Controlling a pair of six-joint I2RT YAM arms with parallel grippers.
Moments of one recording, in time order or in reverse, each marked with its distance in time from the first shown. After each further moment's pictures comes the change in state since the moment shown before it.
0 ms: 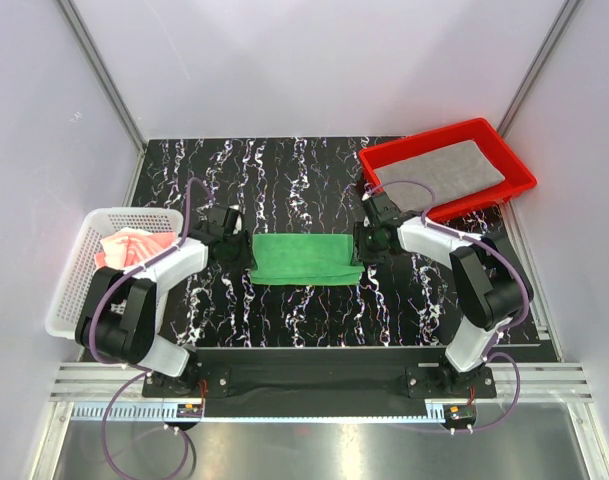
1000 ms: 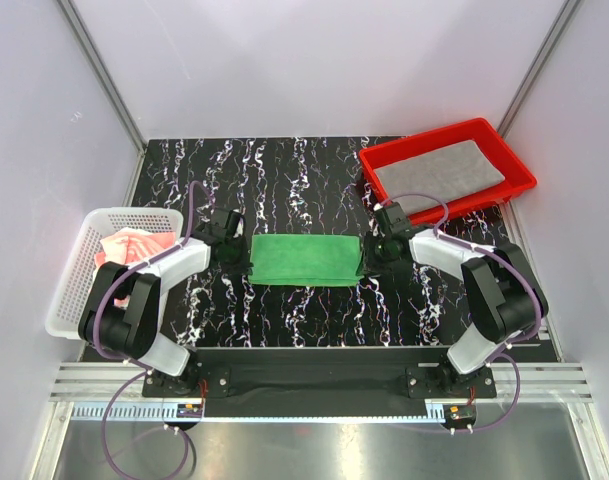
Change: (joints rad) left arm 0.000 0.032 -0.024 0.011 -0.005 -0.030; right arm -0.039 -0.101 -0.158 0.066 -0.109 0.070
